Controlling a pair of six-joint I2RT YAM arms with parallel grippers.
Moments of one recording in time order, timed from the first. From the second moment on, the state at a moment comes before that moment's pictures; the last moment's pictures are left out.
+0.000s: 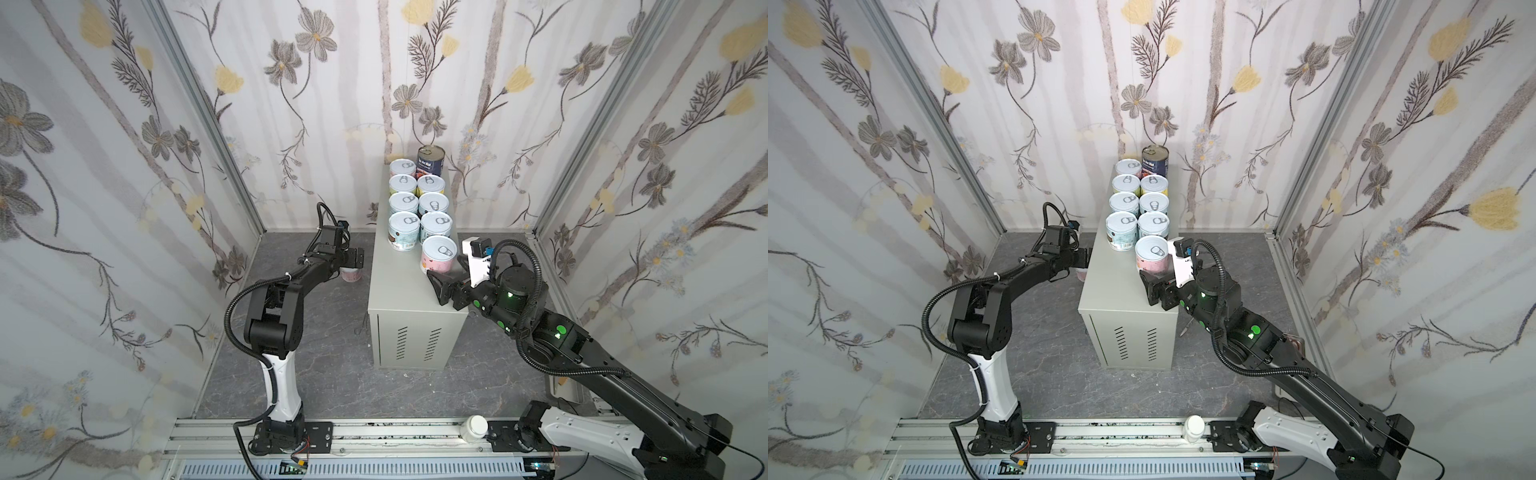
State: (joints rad) left arm -0.21 2.00 1.43 -0.15 0.07 -0.07; right arm 0.83 1.00 1.09 -0.25 0.19 0.17
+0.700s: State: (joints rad) left arm -0.22 2.07 1.45 -0.17 0.05 -0.11; right arm 0.75 0.82 1.03 -0.22 0.24 0.18
